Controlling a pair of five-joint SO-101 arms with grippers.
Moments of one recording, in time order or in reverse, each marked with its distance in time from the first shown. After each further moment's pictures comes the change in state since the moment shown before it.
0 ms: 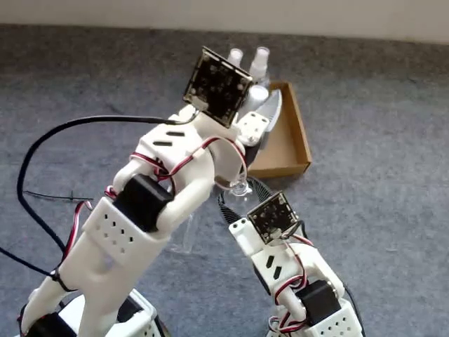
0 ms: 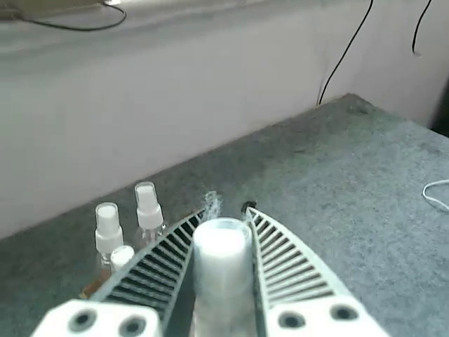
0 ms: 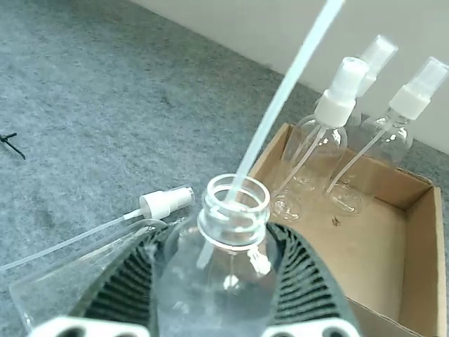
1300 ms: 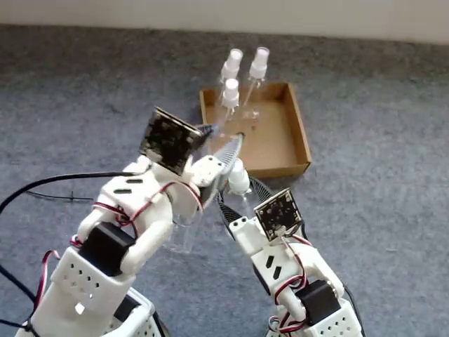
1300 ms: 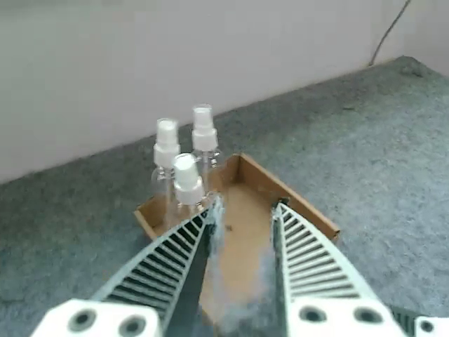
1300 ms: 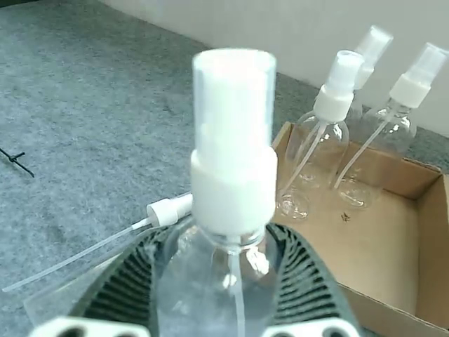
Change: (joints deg) left arm -7.6 -24.4 26.5 1.8 0.1; right arm -0.2 -0.2 0.2 -0.3 -4.7
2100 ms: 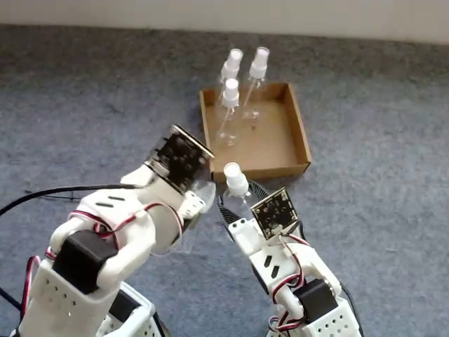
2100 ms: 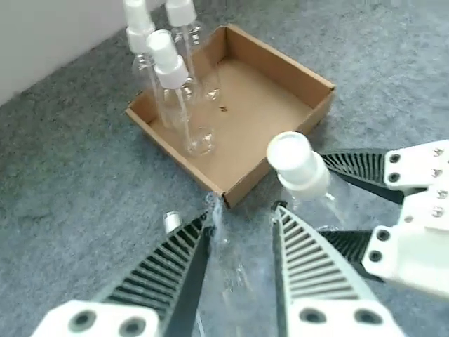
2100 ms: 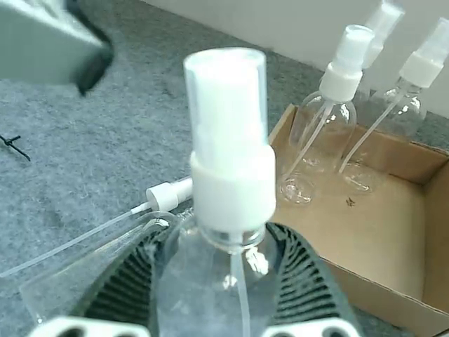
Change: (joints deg) left arm 1.1 -0.6 -11.3 33.9 -9.7; right arm 0.0 0.0 2.2 0.0 0.0
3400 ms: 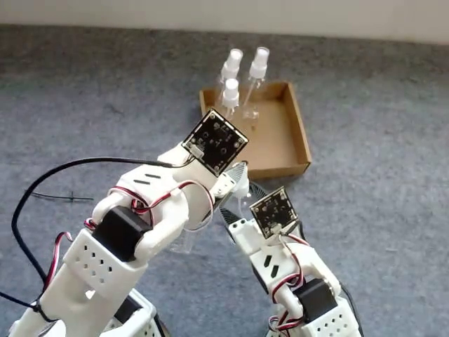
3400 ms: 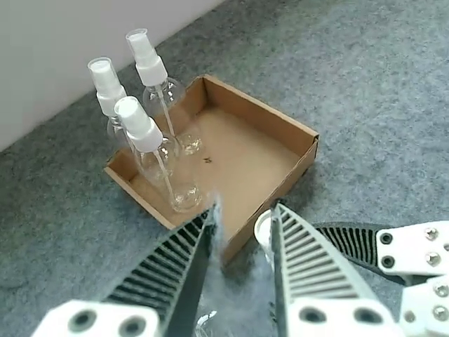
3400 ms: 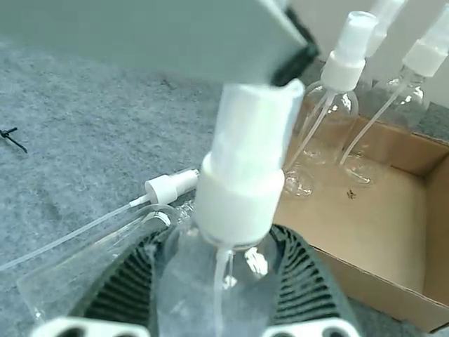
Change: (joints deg) left arm 4.0 10.5 2.9 -17.8 0.1; right arm 0.2 0.1 0.1 0.0 0.0
